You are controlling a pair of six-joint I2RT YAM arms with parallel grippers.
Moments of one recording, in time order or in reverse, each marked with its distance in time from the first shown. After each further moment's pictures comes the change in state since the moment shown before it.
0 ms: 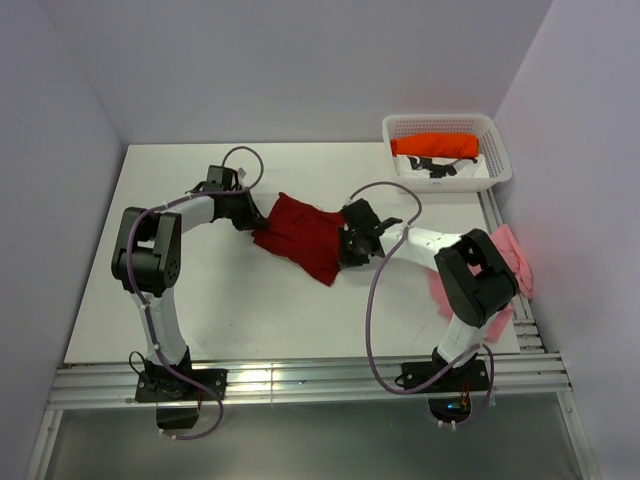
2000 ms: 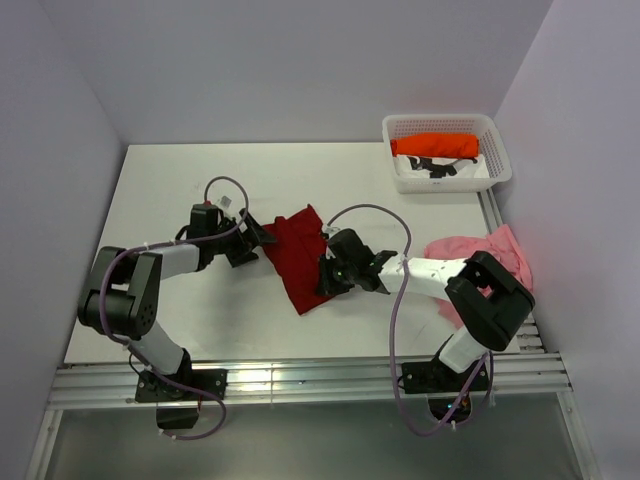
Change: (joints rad) left arm 0.013 -0.368 -0.548 0.406 0.076 -0.204; right arm 0.237 -0.165 -0.239 0.239 -0.071 -0.004
